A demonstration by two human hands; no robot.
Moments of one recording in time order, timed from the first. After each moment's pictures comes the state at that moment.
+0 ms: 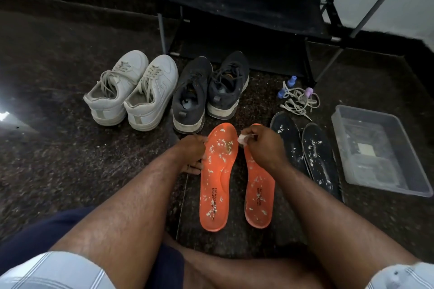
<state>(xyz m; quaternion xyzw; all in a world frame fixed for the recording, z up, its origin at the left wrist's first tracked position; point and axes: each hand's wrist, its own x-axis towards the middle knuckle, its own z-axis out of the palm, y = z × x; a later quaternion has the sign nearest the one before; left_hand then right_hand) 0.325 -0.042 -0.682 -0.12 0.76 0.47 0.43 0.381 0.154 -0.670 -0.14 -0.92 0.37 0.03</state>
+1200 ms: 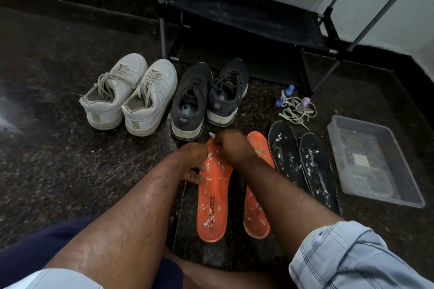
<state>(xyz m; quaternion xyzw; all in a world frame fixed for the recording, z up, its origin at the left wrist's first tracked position) 0.331 -0.038 -0.658 -0.14 0.75 0.48 0.44 0.325 0.111 -0.708 0.07 -0.99 0.12 -0.03</state>
